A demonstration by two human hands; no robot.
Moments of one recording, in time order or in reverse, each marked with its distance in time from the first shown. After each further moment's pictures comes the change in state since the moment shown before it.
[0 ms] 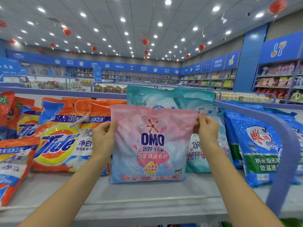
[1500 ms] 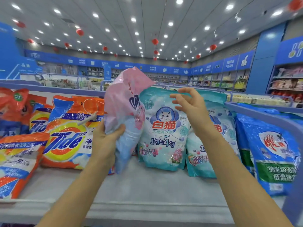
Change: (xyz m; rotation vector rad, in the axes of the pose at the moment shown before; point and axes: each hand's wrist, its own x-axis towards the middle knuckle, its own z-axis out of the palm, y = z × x) left_hand -0.029 0.042 -0.004 -0.437 0.060 -0.104; right_hand -0.013 -0.077 0.046 0.050 -0.484 -0.156
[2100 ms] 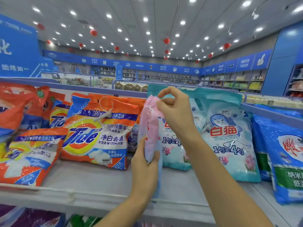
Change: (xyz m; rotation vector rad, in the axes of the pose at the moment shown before) left_hand -0.071 -0.035 0.014 0.371 -0.051 0.069; right_hand -0.022 -0.024 0.076 -0.073 -0.033 -0.057
